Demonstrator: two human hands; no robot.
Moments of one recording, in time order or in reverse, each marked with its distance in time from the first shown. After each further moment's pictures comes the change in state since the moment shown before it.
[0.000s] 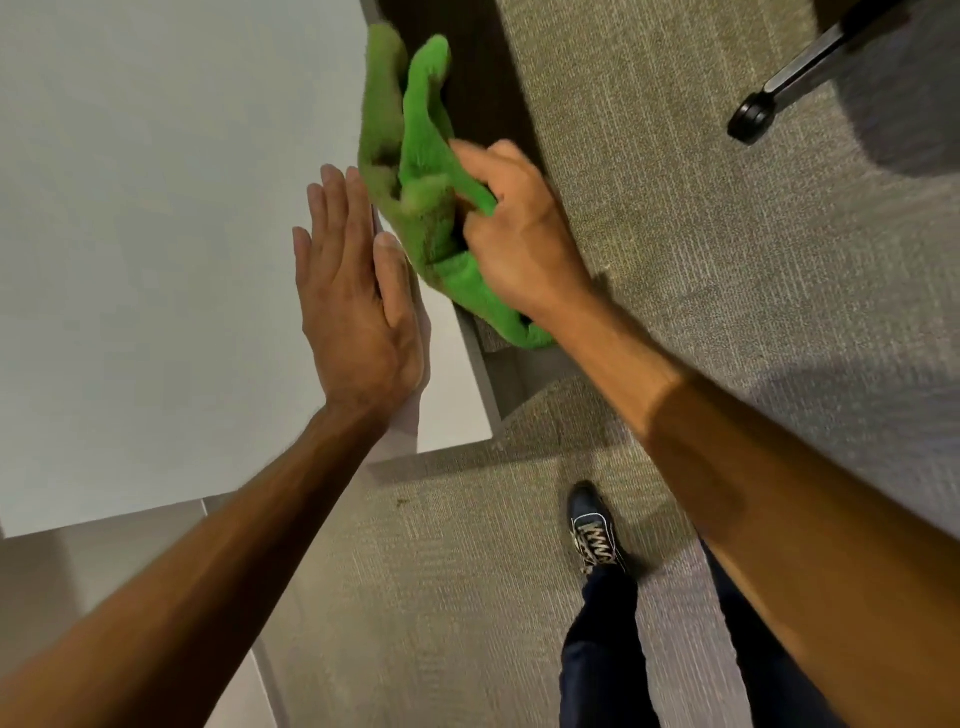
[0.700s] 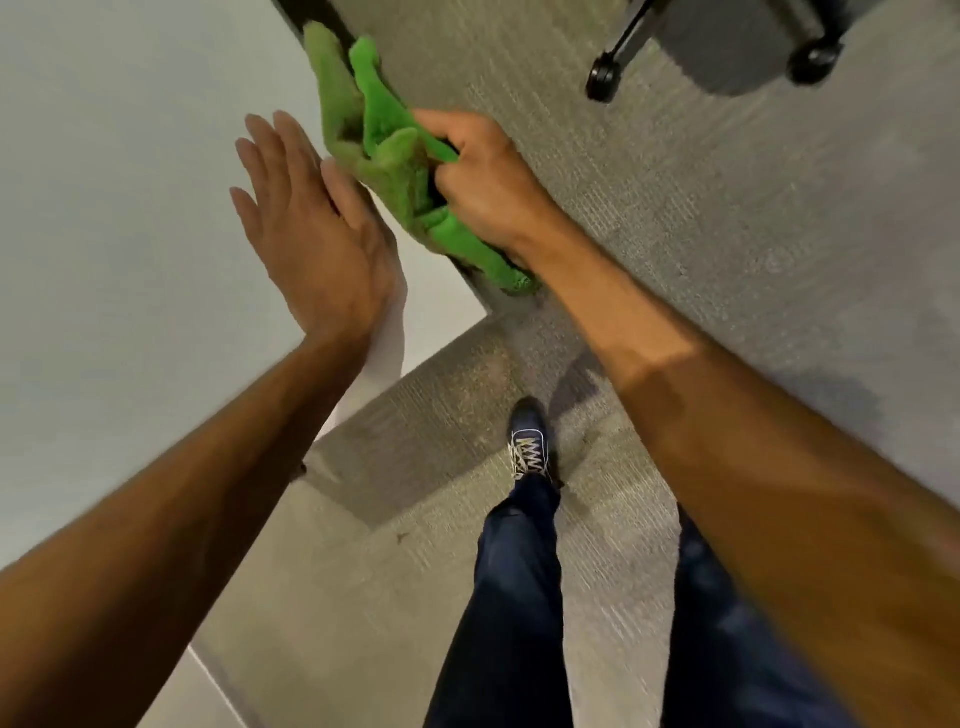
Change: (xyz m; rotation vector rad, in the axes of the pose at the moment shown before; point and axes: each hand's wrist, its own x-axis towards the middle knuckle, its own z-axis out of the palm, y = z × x) left_hand 0.000 -0.006 -0.005 0.011 -0.059 0.068; right_hand -0.060 -0.014 0.003 0.075 0.160 0.103
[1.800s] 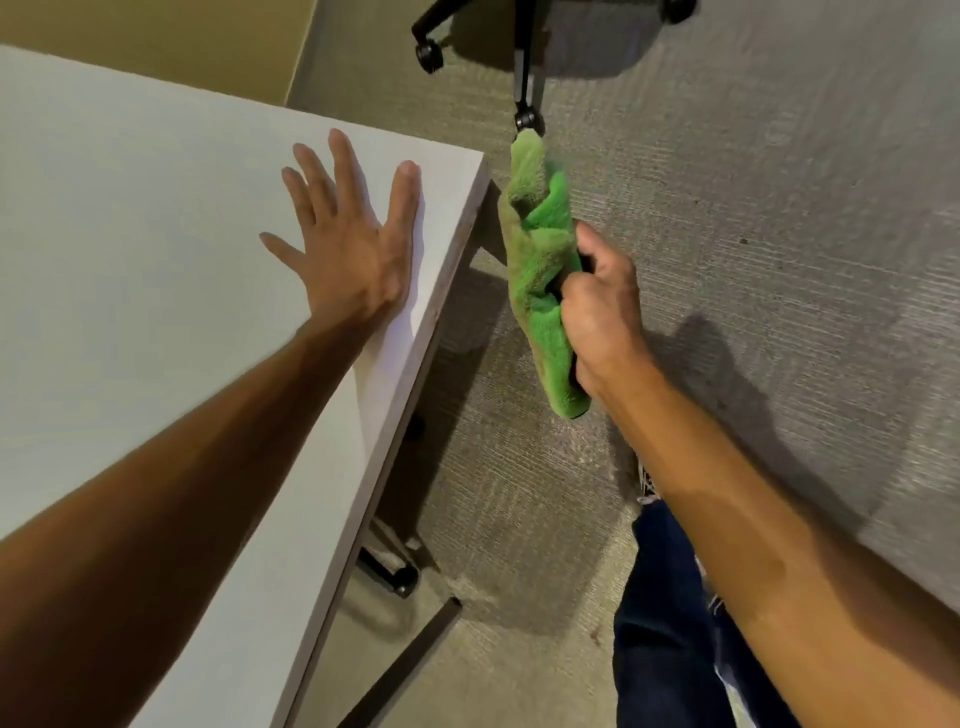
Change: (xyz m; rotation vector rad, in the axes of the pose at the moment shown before) left_hand -0.014 -0.058 -0.010 0.250 -0.198 0.566; right_hand -0.177 0.102 0.143 0.719 0.842 0.024
